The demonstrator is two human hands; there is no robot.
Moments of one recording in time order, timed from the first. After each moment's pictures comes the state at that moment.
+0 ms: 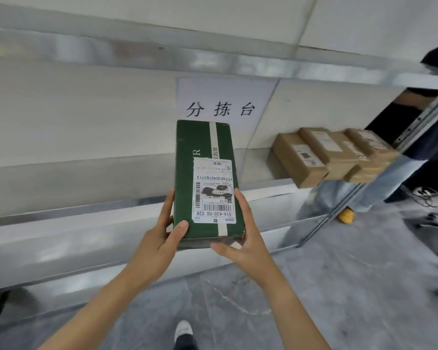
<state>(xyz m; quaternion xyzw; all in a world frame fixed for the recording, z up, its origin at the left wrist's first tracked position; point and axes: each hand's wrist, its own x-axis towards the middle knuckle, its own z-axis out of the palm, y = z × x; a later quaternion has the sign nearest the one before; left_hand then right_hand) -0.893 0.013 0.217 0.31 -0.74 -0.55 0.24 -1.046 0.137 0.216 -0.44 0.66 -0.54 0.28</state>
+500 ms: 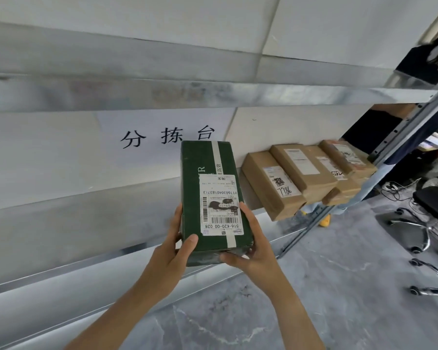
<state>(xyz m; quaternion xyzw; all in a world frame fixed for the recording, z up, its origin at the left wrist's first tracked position) -1.086 -0.036 0.195 0.24 -0.72 -0.62 0.19 -1.221 0.104 0.211 -0.36 0.69 -0.56 0.28</state>
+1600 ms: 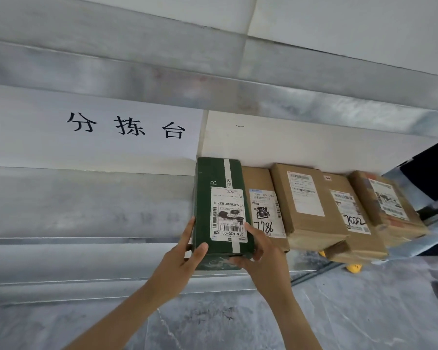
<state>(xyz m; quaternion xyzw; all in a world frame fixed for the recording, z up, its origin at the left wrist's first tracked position) -1.270 0.026 0.160 0.38 -0.71 -0.57 0.14 -1.444 0.121 0.166 -0.42 0.80 -0.36 0.22</state>
